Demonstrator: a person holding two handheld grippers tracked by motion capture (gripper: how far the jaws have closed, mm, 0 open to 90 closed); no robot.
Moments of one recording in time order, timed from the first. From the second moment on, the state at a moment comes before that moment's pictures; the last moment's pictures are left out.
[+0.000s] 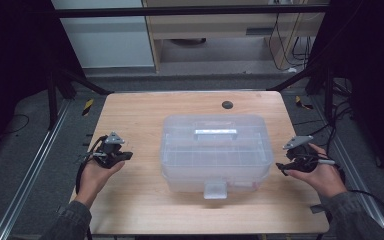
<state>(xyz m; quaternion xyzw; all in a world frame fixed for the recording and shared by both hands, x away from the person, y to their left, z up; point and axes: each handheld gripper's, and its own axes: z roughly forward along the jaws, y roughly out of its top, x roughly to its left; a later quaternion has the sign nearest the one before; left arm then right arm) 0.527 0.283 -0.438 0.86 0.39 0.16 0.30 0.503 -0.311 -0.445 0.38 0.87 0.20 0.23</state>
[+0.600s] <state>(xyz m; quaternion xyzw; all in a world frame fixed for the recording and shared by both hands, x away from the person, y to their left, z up) 0.563 0.281 -0.470 0.85 0.42 0.16 0.26 0.565 -0.317 -0.468 0.44 0.84 0.22 0.24</state>
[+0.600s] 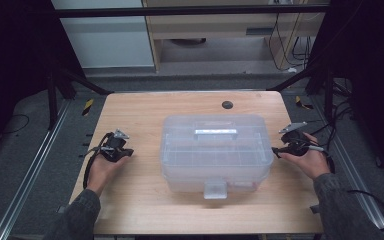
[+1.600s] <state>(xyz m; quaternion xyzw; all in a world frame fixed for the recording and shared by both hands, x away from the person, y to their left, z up) 0.593 0.289 -0.506 0.76 0.51 0.23 0.33 0.599 -0.323 -0.506 0.53 0.76 0.31 0.22</state>
